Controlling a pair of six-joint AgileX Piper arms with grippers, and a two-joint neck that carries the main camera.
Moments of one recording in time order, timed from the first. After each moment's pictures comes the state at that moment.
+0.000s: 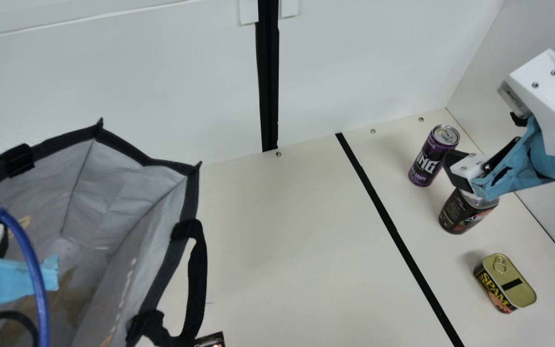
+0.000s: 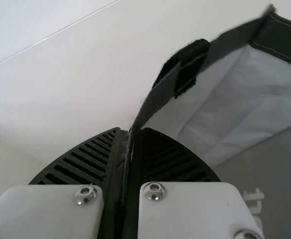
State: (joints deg) left arm -50.9 74.3 -88.9 53.2 69.9 -31.8; right arm -32.7 70.8 -93.1 16.0 69.9 -47.5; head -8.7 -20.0
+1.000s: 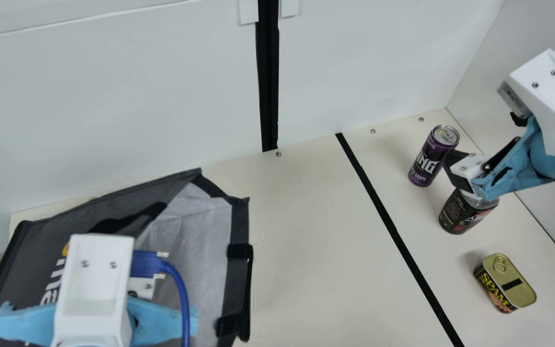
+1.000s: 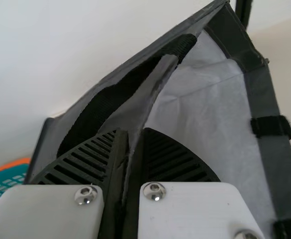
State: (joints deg) left arm -66.4 79.1 -79.6 48.9 69.9 -49.0; right arm -32.7 70.8 -93.1 16.0 69.9 -47.5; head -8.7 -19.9
